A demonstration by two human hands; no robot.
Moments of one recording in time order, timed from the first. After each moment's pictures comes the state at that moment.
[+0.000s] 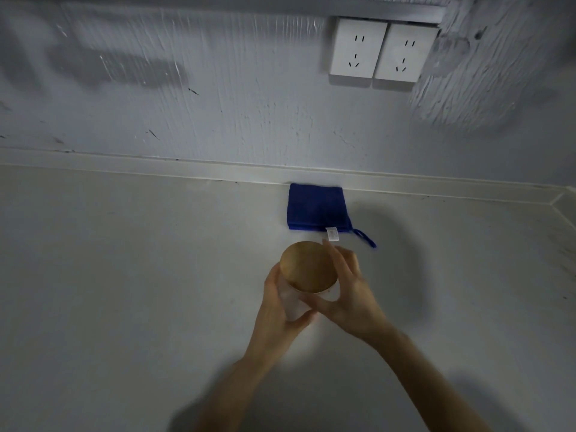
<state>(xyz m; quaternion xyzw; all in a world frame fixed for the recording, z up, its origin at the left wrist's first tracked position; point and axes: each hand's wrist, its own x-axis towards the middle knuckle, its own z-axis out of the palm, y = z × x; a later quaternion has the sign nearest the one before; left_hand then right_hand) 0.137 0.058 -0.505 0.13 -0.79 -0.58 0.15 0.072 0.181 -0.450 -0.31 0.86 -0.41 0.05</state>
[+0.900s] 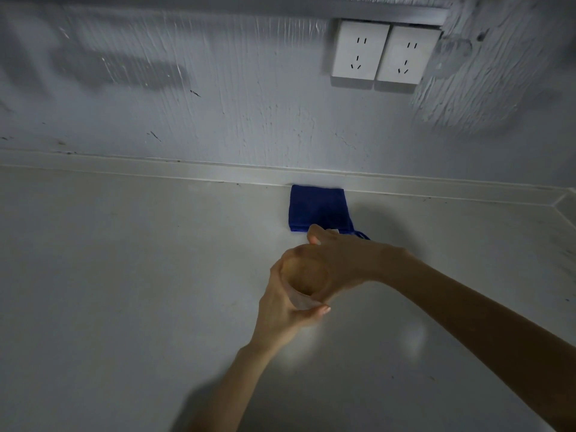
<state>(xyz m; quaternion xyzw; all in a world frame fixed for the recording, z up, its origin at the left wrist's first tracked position) 0.123 0.051 -0.489 0.09 -0.79 -0.58 0.16 0.026 0.148 -0.370 -0.54 0.82 0.15 0.15</state>
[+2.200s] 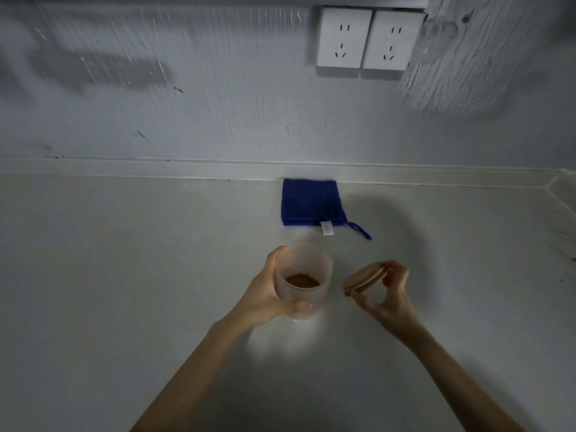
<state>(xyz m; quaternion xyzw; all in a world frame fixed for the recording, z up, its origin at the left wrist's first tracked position) 0.115 0.021 -0.482 0.01 -0.80 -0.60 -0.02 0.050 0.252 -0.497 -0.18 0.85 -0.49 0.03</state>
